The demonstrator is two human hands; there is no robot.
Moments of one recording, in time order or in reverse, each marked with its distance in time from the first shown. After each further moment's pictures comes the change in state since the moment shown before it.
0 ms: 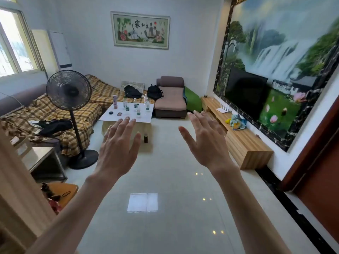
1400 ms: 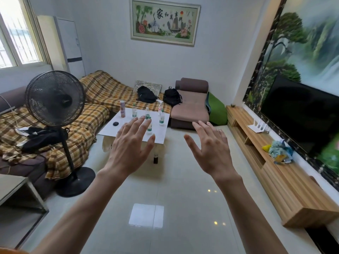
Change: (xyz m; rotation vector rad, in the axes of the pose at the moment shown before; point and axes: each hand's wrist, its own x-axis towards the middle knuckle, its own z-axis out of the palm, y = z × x) left_hand 0.483 -0.226 0.339 0.030 -0.047 -0.026; right_hand 0.525 0.111 0.390 0.027 -0.103 -0.037
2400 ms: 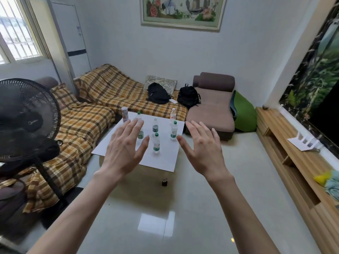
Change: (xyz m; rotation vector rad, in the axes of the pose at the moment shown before) left_hand 0.386 -0.204 0.285 0.085 -0.069 -0.150; right_hand 0.448 0.092 0.288 0.100 -0.083 -0.072
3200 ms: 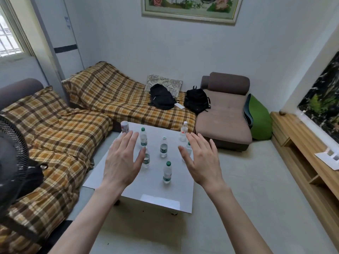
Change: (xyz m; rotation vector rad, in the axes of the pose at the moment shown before) left_hand 0.272 -0.207 0.156 0.018 -0.016 -0.094; right_hand 0.309 -0.012 0.227 0.038 -0.031 0.034
